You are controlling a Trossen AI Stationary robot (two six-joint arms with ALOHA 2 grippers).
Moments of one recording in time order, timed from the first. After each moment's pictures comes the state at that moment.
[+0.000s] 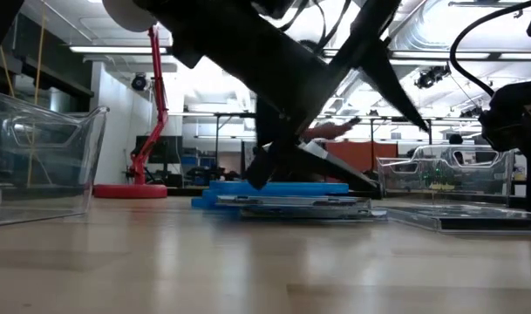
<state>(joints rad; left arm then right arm) -0.28 2.09 1.35 0.18 -0.14 -1.36 0.52 0.88 0.22 -0.36 0.21 1.64</state>
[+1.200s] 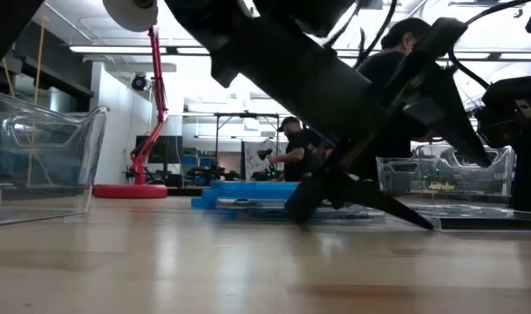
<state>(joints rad) -0.28 2.29 1.56 0.12 -0.15 -1.57 0.52 0.90 0.22 -0.31 0.25 1.64</state>
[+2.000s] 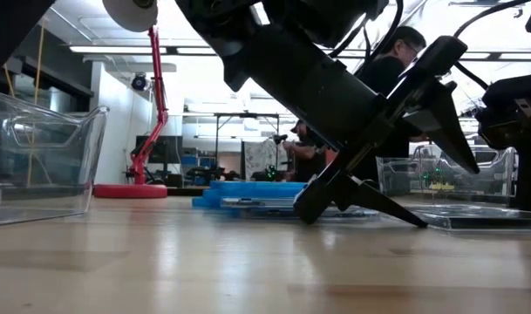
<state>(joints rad) -0.23 2.31 1.59 0.08 -0.20 -1.52 0.52 0.90 0.22 -0.30 0.24 1.66</state>
